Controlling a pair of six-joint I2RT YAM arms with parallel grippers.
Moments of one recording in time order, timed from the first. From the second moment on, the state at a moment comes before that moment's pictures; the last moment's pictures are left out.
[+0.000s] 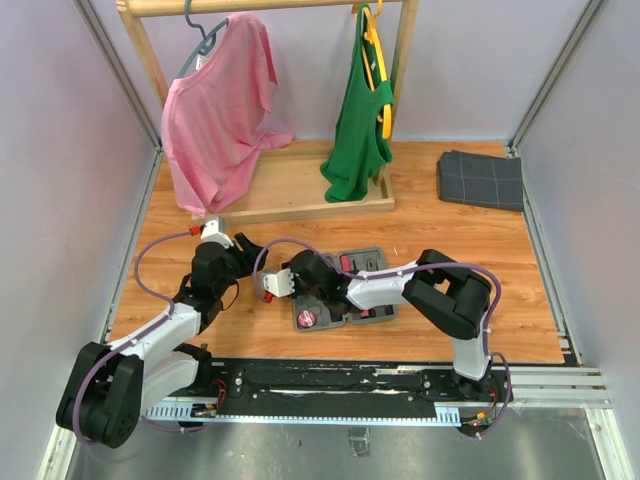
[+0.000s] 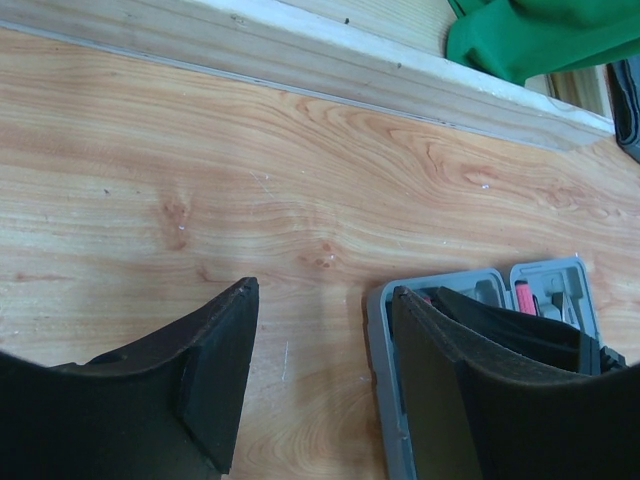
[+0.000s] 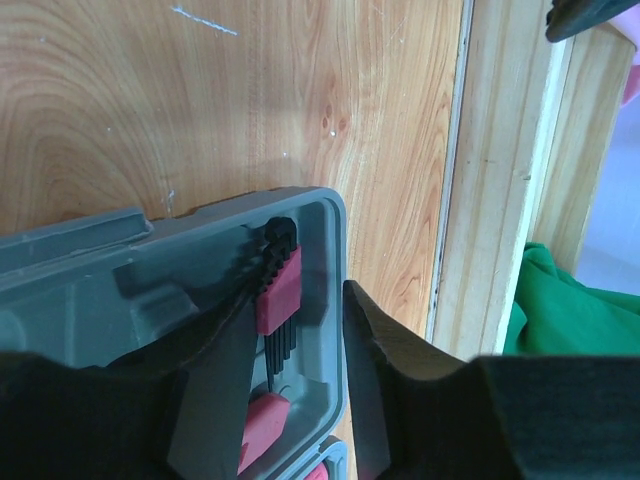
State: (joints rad) left arm -0.30 1.01 0.26 0.39 -0.04 -0.61; right arm 1.08 1.93 1.00 0.29 0.25 -0.95
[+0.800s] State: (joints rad) left arm -0.30 1.05 0.26 0.41 -0.03 -0.61; right arm 1.06 1.58 0.89 0.12 0.09 -0.71
